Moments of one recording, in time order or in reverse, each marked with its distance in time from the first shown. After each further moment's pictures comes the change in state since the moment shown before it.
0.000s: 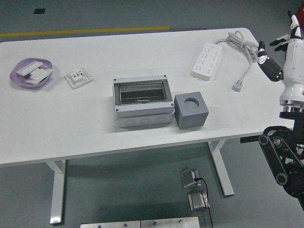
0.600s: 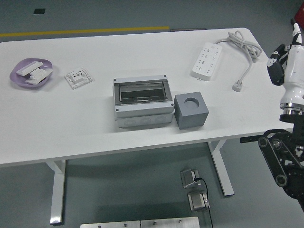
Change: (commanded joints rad) left arm -0.002 -0.004 -0.006 0.000 0.007 0.000 0.004; right arm -0.008 -0.002 -0.007 -0.027 -0.006 0.000 -0.063
